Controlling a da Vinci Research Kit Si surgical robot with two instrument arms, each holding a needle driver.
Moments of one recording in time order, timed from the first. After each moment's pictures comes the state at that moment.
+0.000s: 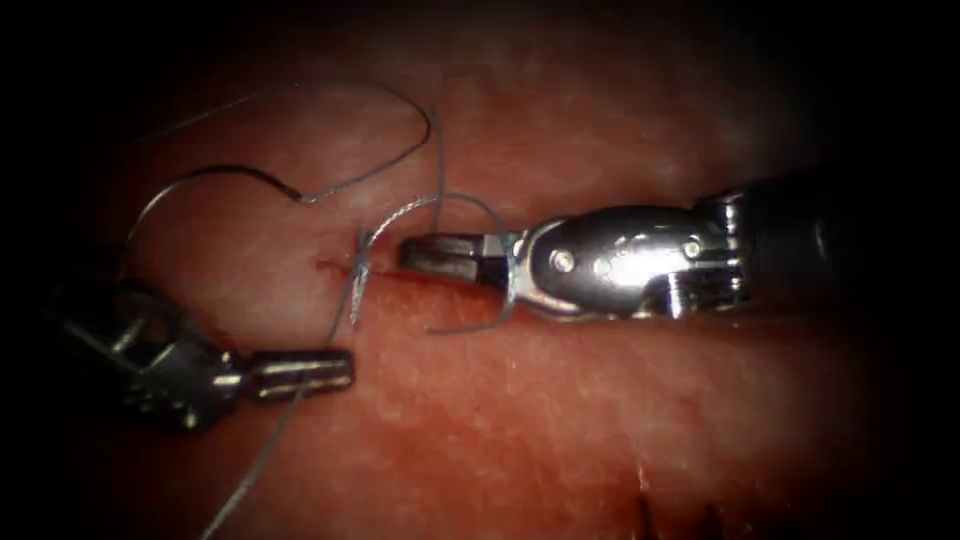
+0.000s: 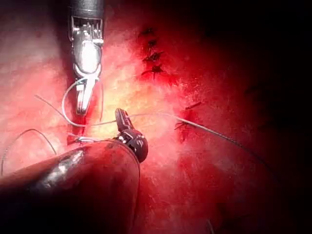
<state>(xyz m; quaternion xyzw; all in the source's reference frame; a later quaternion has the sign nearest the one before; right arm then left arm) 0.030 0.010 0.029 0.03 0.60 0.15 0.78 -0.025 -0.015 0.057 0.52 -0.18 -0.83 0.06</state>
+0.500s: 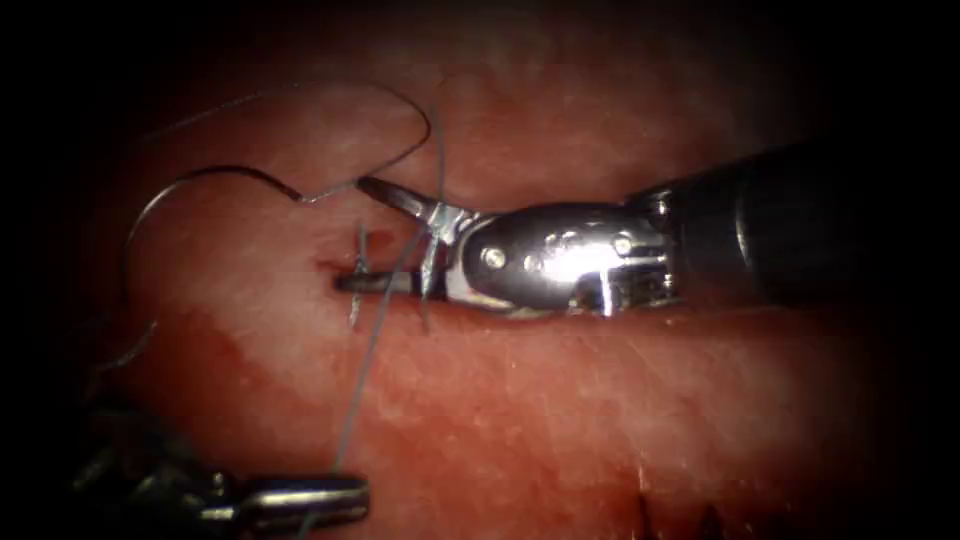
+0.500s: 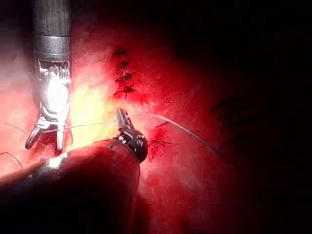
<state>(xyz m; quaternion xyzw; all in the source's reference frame) 0.034 0.010 0.030 0.01 0.60 0.16 0.78 -0.027 -0.019 0.050 0.54 -0.16 -0.82 0.06</state>
